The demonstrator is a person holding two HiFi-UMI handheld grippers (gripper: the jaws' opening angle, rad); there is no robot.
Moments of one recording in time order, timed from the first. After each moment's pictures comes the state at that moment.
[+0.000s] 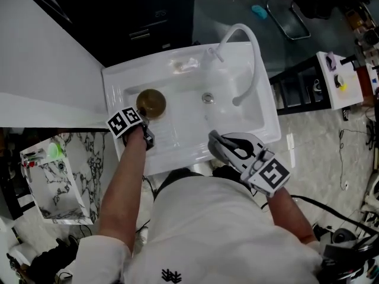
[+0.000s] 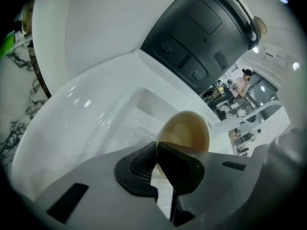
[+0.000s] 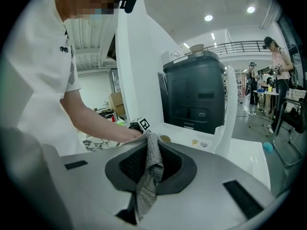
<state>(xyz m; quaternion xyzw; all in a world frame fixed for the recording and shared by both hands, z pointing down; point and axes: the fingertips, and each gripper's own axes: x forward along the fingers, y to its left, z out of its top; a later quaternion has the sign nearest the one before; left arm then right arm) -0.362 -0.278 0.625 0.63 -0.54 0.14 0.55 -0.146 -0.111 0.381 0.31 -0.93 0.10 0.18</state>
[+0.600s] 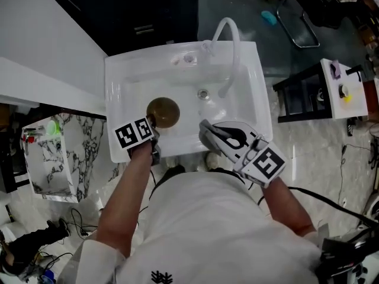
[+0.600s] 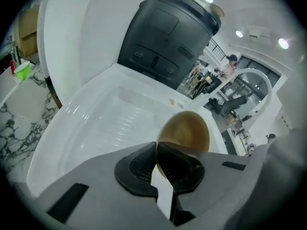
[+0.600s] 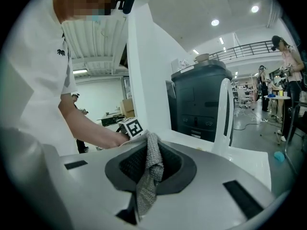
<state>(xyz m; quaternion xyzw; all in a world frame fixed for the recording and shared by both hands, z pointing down) -0.283 -0.177 0.546 0.67 -0.54 0.19 0.48 -0.110 -0.095 0.358 0.25 -0.96 0.06 0.13</state>
